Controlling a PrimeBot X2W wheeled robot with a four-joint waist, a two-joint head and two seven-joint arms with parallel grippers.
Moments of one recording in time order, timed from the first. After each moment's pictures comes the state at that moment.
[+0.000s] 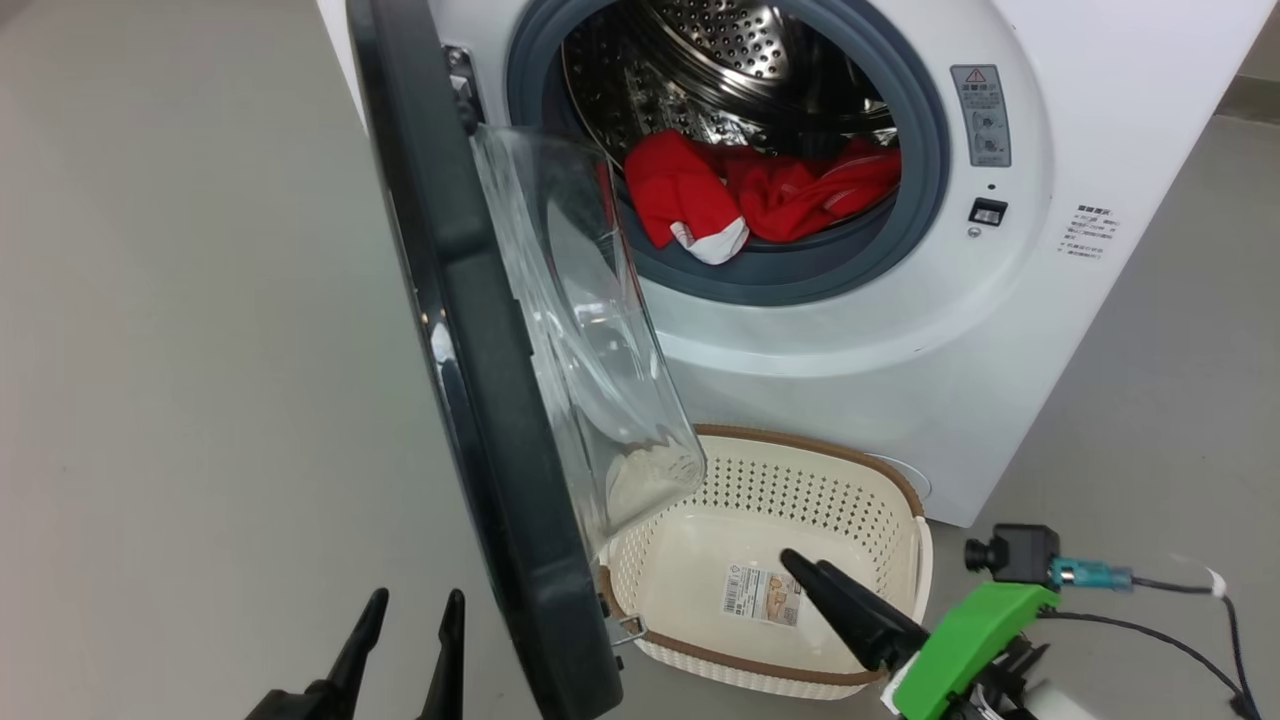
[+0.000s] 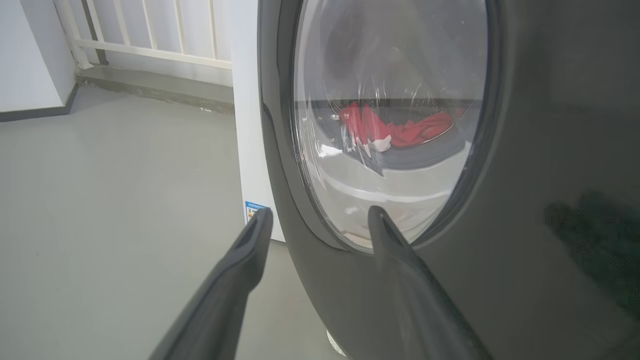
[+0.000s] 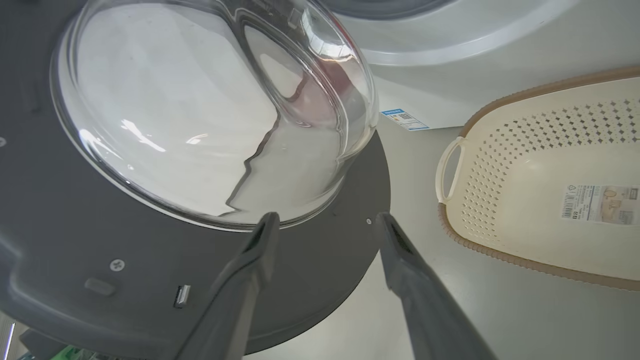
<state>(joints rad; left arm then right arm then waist) 0.02 0.04 -0.13 0.22 -0.26 -0.05 -0.25 -0.26 -0.29 0.66 0.34 1.47 0.12 0.00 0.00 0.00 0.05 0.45</state>
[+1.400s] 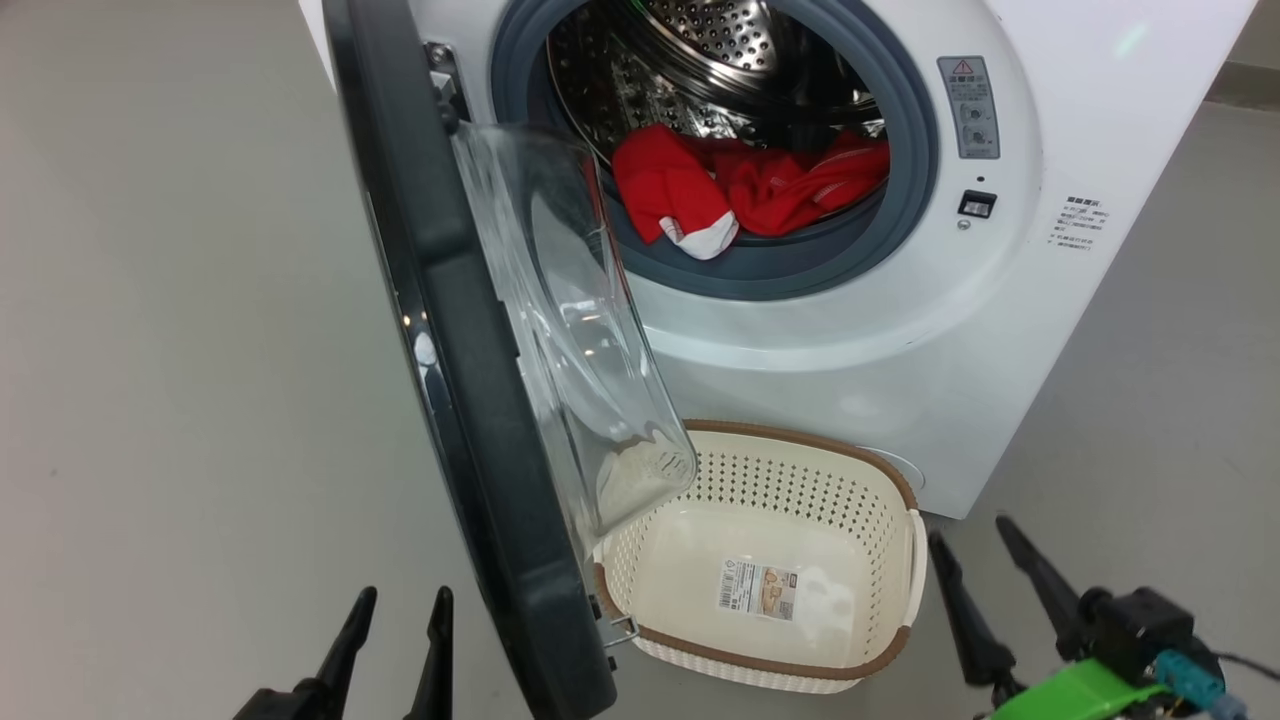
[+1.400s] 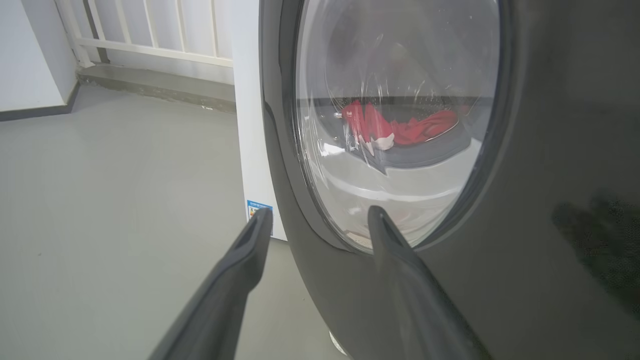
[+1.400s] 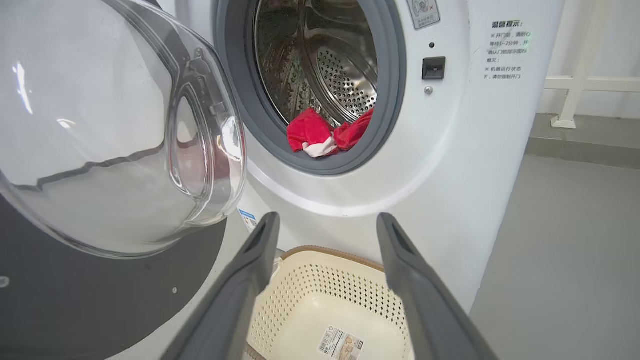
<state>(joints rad) 0.02 0.04 -0.11 0.22 -0.27 -0.04 -0.25 0.00 -0.12 0.10 0.27 0.35 0.12 -0.25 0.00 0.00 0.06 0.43</state>
